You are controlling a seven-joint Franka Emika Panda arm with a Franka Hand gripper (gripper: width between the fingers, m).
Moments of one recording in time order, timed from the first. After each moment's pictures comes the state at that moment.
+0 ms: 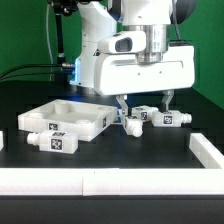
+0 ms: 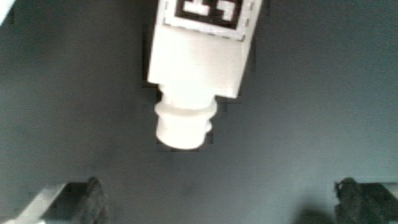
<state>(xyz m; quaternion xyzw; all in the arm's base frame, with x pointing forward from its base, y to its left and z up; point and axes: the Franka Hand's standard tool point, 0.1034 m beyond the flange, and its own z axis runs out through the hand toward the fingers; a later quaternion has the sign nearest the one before) 0.467 0.062 0.049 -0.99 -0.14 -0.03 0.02</state>
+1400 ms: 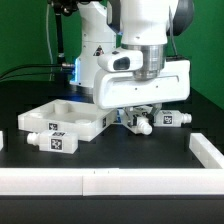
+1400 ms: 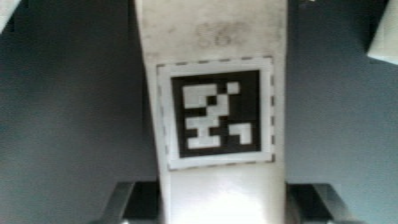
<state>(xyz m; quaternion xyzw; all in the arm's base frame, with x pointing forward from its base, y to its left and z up) 0.441 0.065 0.025 -0.99 -0.13 0.02 0.02</state>
